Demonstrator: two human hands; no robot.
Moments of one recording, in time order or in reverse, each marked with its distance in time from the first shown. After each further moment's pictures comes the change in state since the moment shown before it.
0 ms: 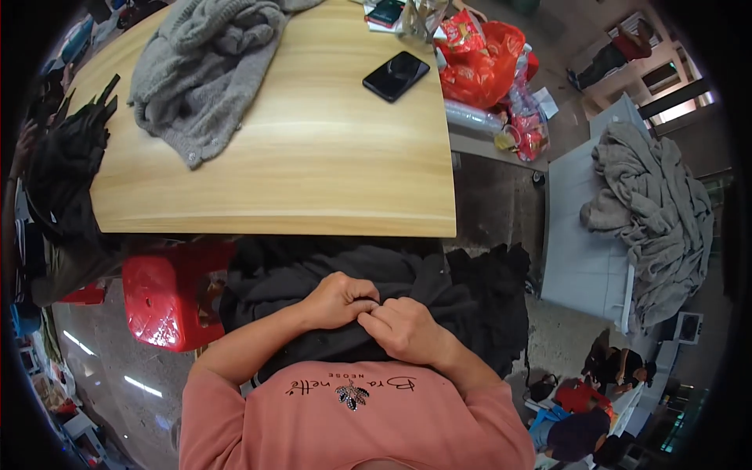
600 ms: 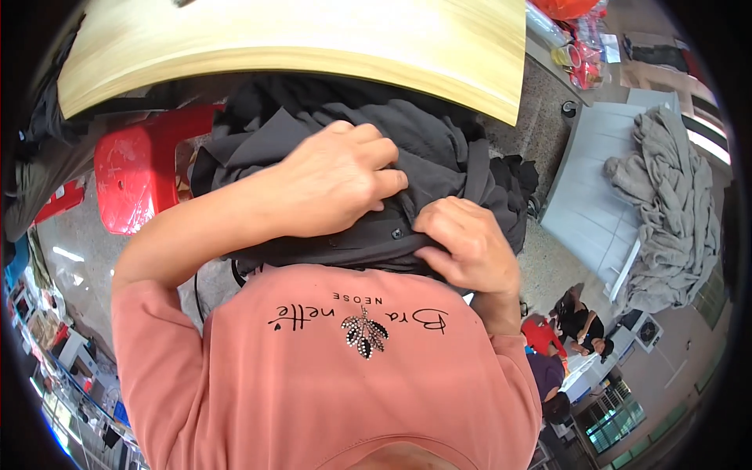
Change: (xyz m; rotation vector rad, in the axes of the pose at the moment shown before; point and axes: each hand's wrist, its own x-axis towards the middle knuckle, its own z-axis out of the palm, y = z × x) left_hand -0.031 0.030 -0.026 0.630 0.113 0.402; right_hand -0.004 -0.005 -0.028 0.317 -0.376 0.260
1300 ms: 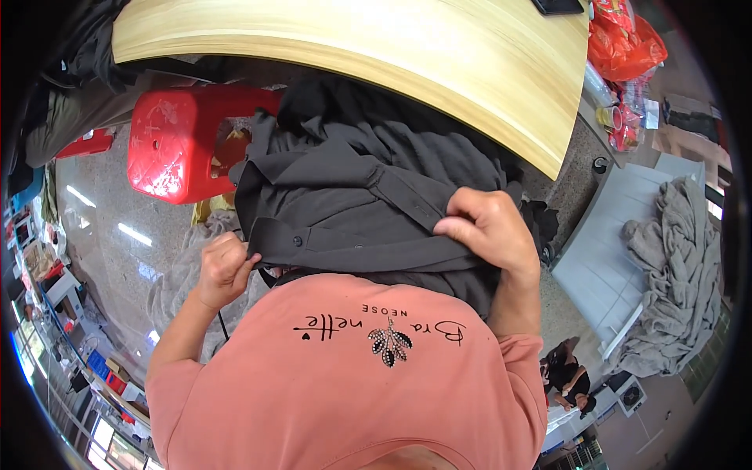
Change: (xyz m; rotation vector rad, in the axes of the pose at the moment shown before) left_hand -0.211 0.058 0.001 -0.019 0.317 -0.757; right_hand 0.046 0.032 0.003 0.100 -0.119 0.297
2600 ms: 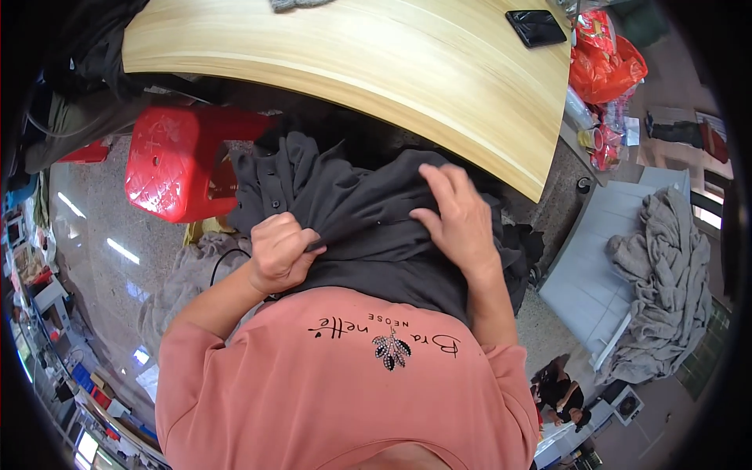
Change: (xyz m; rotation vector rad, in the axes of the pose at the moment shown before) left_hand 0.078 0.020 0.043 -0.089 0.269 0.428; right_hand 0.028 -0.012 0.025 -0.428 0.291 -0.114
